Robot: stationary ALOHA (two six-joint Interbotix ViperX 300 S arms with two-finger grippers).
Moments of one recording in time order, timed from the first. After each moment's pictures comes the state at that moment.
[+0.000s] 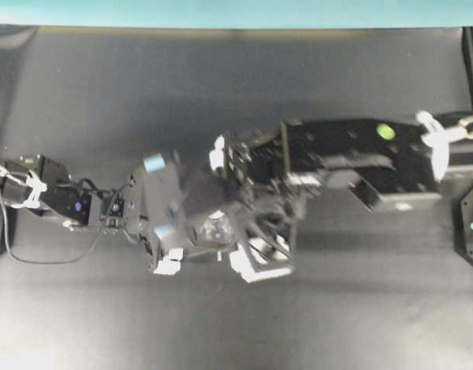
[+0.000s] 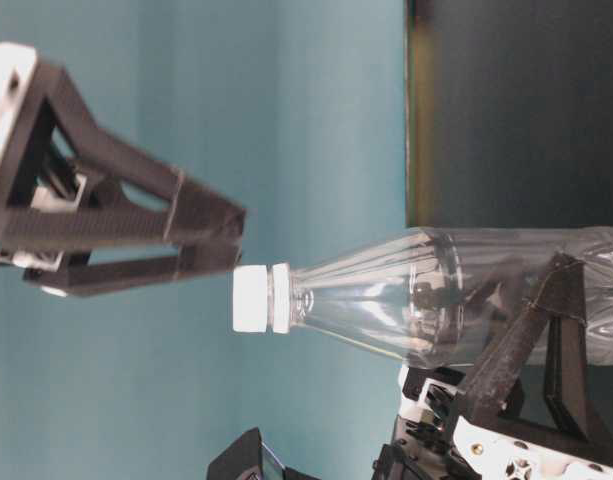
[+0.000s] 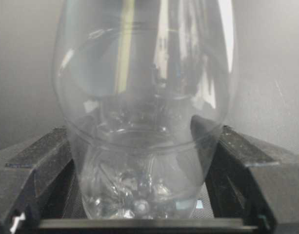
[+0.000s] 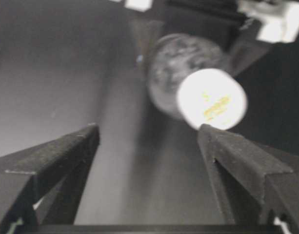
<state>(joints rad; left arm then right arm) -0.01 0.27 0.90 0.04 -0.86 -0.07 0.14 0.16 -0.15 0.06 1.22 -0.18</state>
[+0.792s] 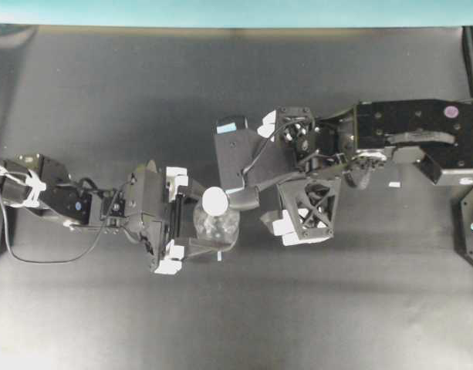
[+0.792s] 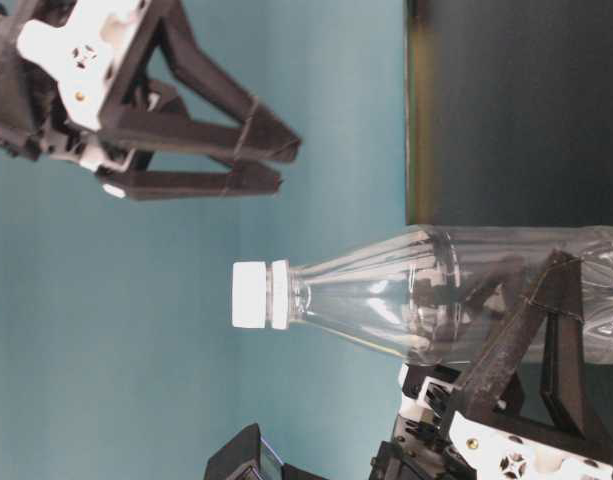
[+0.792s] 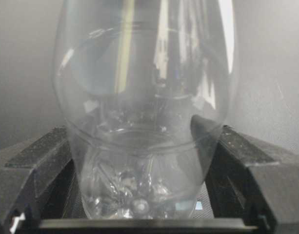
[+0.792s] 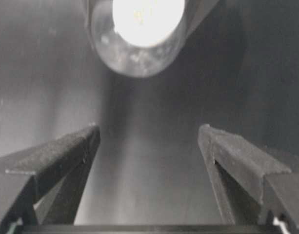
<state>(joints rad) -0.01 0.27 0.89 0.04 -0.84 -0.10 0.04 -0.04 0.19 0.05 0.92 -0.21</state>
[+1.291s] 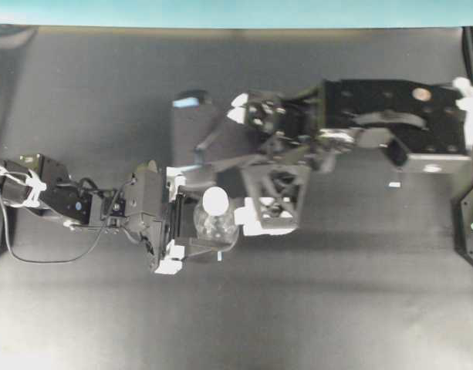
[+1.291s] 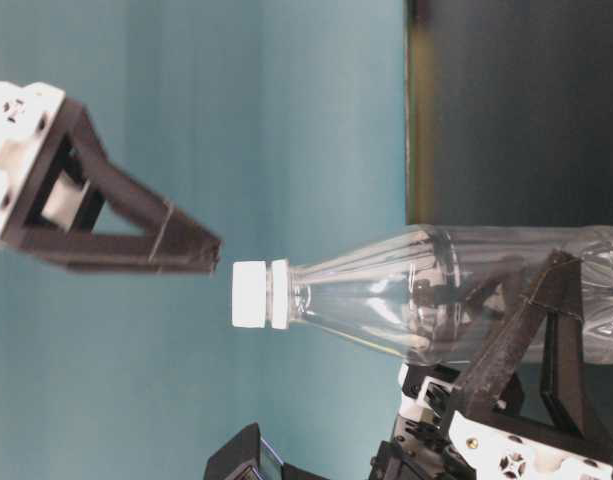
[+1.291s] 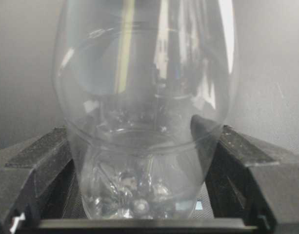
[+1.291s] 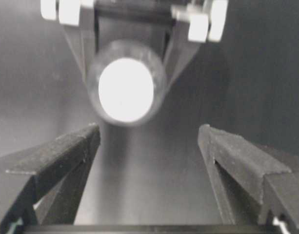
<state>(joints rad) -0.01 0.27 0.89 0.04 -0.84 -0.10 0.05 0.10 -0.08 0.06 1.07 -0.15</state>
